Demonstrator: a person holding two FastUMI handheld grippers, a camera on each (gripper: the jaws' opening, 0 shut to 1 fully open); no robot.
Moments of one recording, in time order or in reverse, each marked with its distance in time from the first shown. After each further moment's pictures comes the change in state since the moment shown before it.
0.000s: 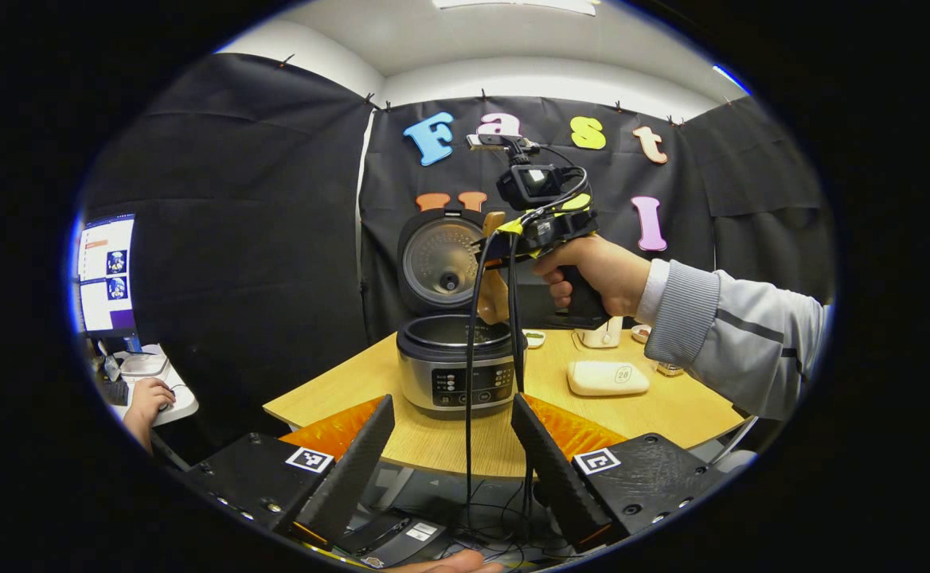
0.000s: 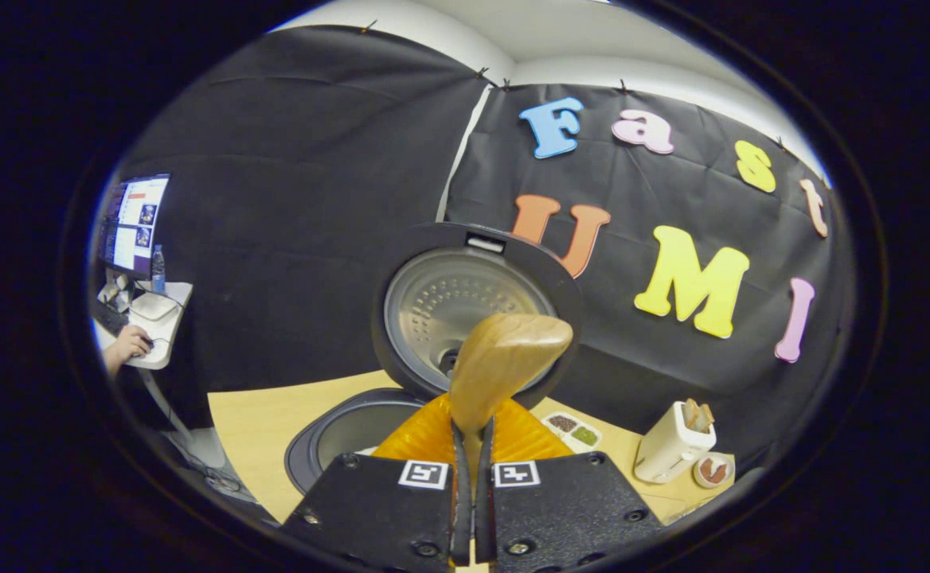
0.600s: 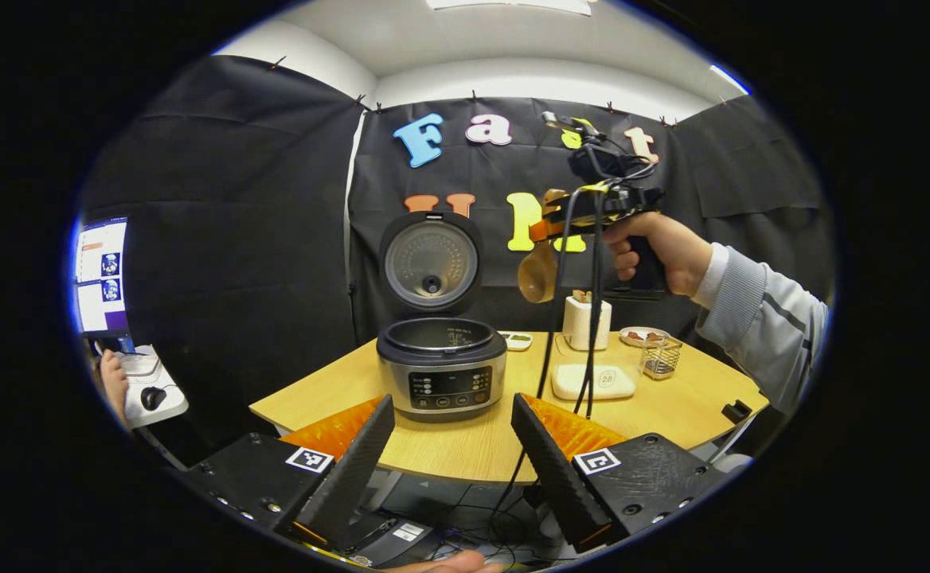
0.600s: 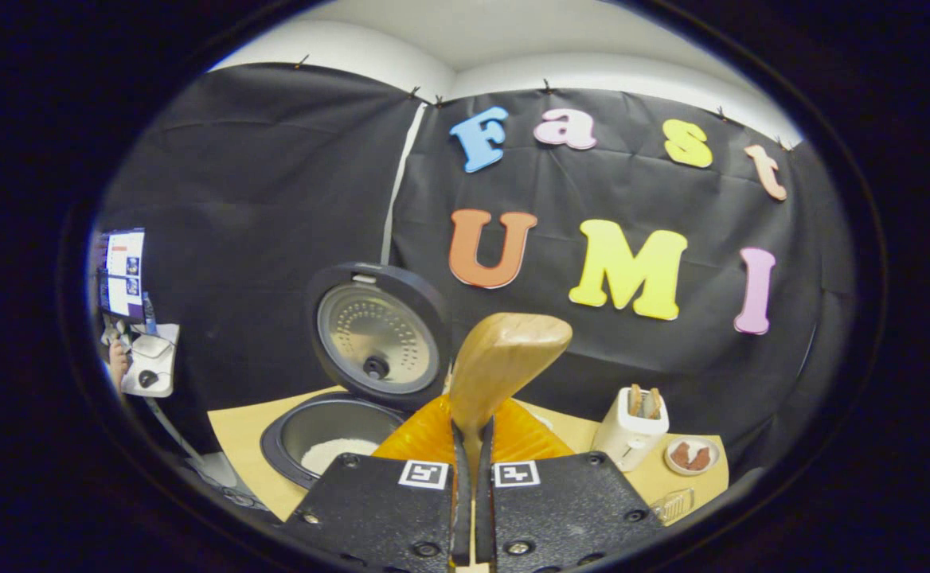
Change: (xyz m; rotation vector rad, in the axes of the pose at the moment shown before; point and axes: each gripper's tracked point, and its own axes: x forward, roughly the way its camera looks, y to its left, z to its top) left arm 0.001 -0.035 0.009 0.003 -0.008 -0.035; right arm -0.091 -0.130 0.007 0.152 -0.044 -0.100
